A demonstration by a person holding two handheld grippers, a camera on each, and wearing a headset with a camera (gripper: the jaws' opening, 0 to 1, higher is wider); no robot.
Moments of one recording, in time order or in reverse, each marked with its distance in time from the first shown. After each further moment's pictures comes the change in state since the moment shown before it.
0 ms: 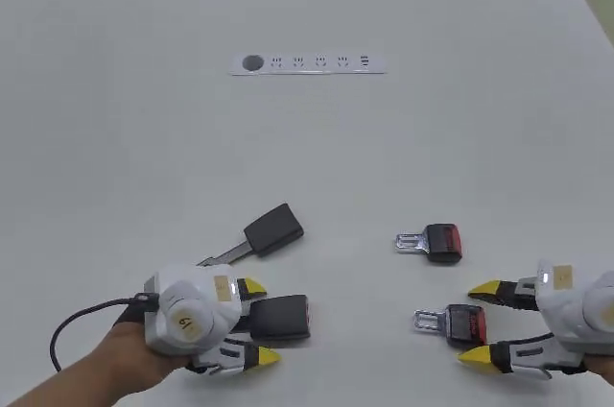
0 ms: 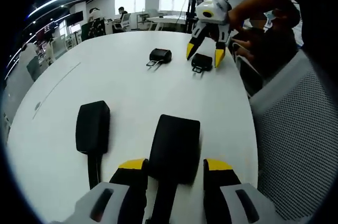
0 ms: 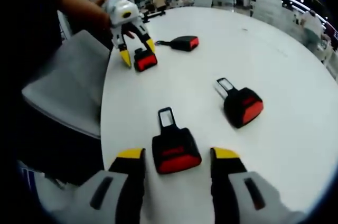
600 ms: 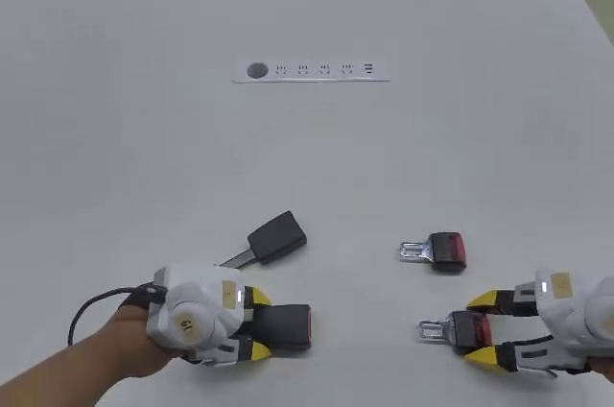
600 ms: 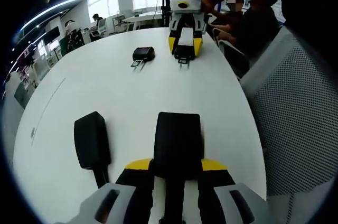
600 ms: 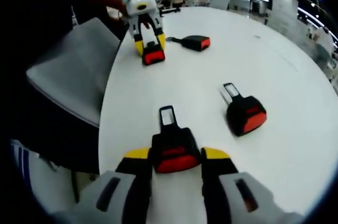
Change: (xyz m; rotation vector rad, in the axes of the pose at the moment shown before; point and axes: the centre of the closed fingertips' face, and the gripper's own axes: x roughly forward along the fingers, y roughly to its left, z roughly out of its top) left arm 0.000 0.006 -0.006 0.194 0.054 -0.075; right arm 0.000 0.000 -0.003 -0.143 0.011 0.041
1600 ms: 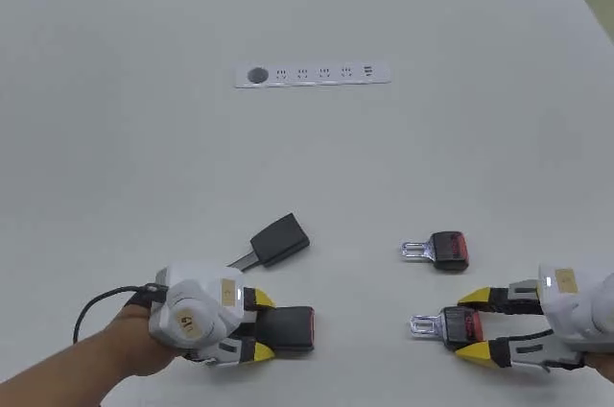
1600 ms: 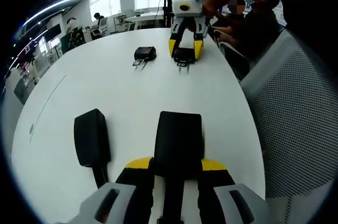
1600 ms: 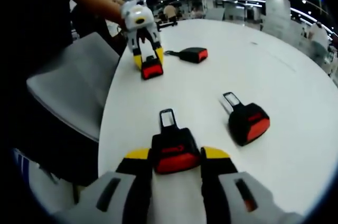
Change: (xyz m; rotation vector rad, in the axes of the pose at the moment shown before) left arm 0.001 0.001 -0.002 -0.029 -0.007 -0.006; right arm 0.014 -0.001 0.017 0.054 -0.130 0.011
